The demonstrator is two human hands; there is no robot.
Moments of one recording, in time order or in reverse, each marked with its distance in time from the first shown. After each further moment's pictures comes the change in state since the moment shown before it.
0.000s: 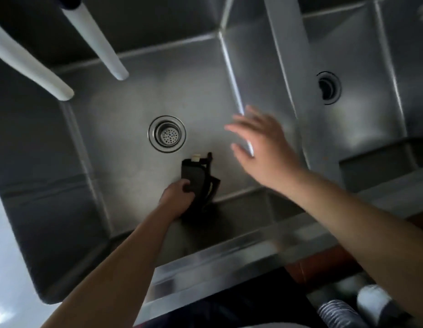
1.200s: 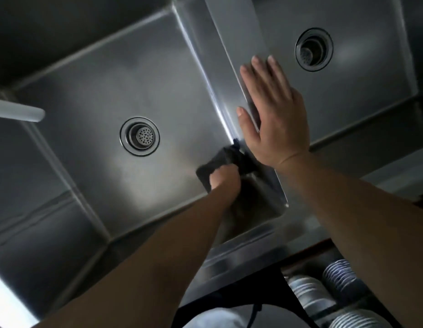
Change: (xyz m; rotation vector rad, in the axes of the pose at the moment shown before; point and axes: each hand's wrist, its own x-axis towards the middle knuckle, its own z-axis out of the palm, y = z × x) left_hand 0.024 0.157 0.123 0.574 -0.047 0.162; right_hand 0.007 0.104 -0.023 -0.192 0.128 0.231
